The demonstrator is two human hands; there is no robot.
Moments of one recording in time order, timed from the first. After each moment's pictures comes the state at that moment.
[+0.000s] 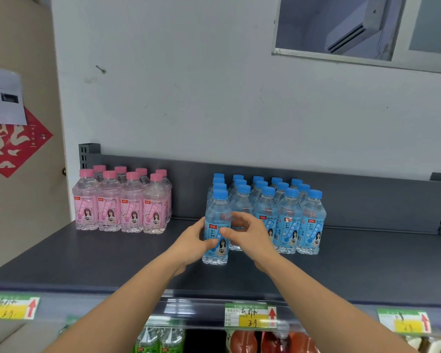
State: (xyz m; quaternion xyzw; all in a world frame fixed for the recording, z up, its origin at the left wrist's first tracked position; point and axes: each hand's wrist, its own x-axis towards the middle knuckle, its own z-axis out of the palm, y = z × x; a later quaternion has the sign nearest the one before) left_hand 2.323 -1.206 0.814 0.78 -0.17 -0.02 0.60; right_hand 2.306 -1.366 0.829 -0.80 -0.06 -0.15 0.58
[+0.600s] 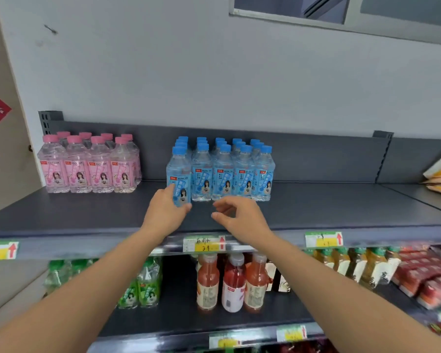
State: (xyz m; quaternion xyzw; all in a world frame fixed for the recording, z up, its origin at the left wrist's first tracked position) left_hand 2.235 -1.243 0.814 0.89 -0.09 0.15 0.42; right_hand 2.194 -1.425 0.809 -0.91 -0.10 -0.20 0.35
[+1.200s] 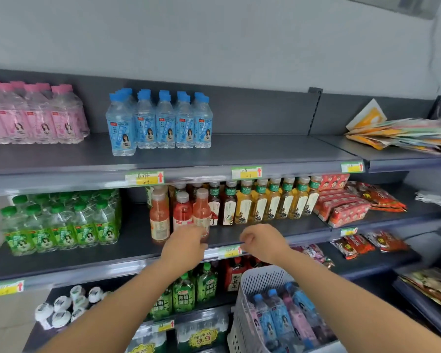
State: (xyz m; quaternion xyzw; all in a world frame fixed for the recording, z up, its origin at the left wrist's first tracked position) left_hand 2.062 -1.370 0.680 0.94 -0.27 0.03 0.20; right_hand 2.008 -1.579 0.693 -0.98 0.05 0.00 0.18
